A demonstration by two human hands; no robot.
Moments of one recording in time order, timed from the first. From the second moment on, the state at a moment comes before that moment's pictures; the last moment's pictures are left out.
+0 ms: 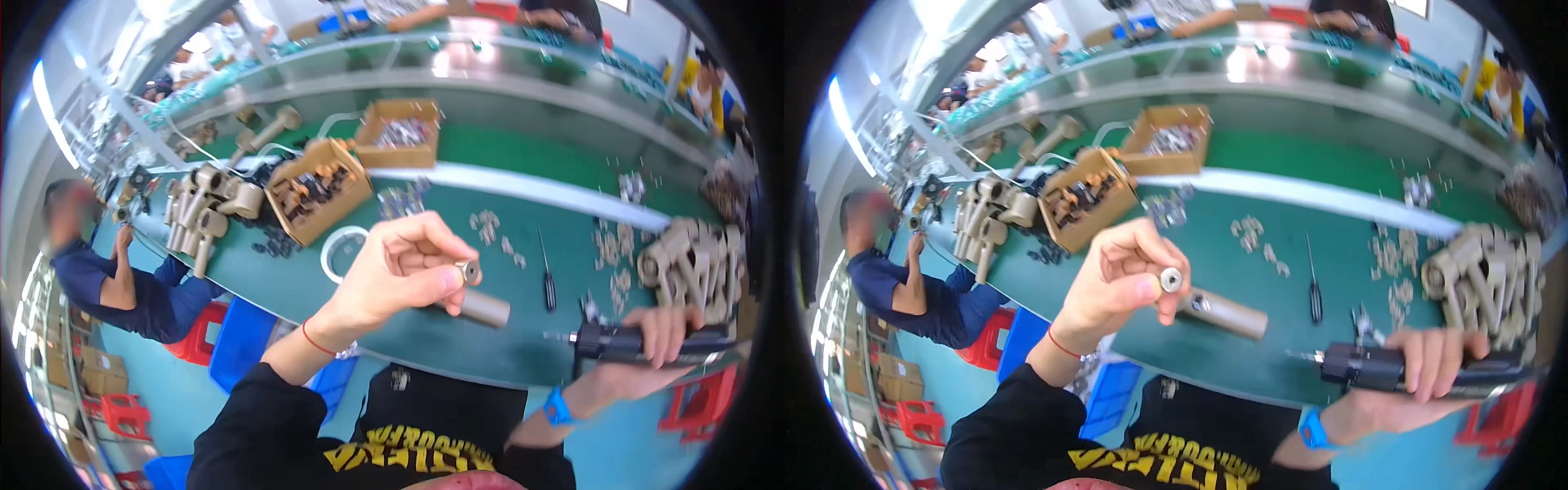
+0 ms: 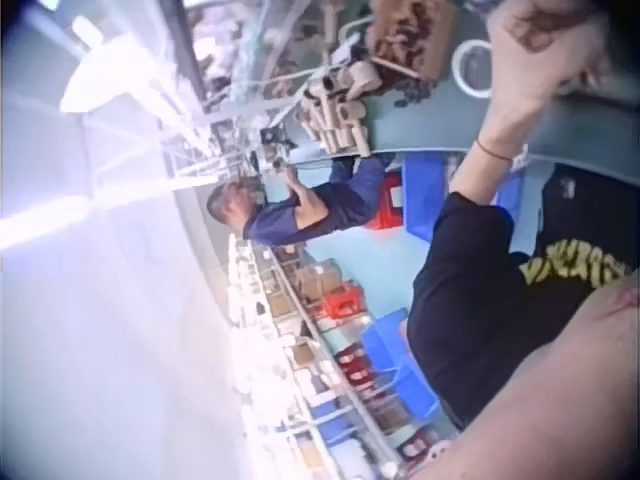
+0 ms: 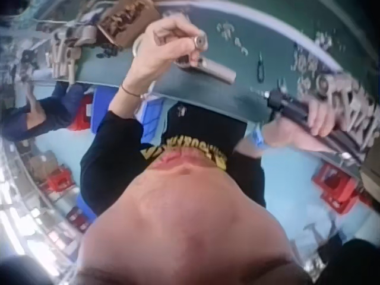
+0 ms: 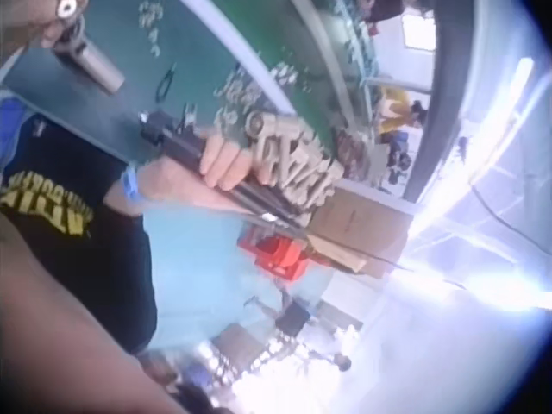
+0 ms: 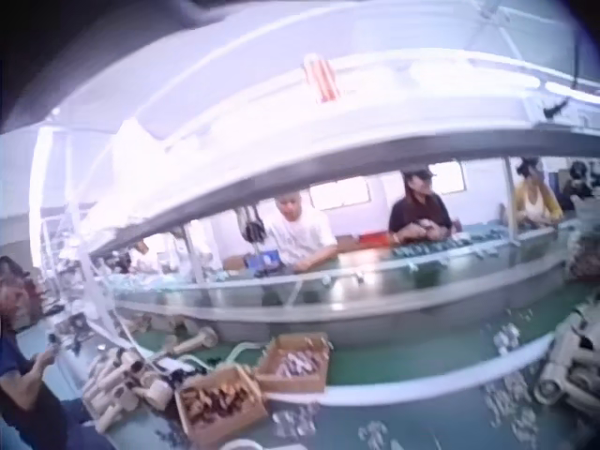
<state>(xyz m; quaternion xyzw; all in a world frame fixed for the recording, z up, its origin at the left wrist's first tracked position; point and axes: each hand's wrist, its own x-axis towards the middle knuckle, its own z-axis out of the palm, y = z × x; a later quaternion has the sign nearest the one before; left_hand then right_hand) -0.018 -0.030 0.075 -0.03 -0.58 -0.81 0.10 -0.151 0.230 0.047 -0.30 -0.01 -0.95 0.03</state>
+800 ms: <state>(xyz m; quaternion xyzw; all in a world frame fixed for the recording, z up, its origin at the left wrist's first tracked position) -0.023 0.045 0.055 -0.03 -0.66 -0.73 0.13 -0.138 0.215 0.074 -0.38 -0.01 -0.92 0.06</state>
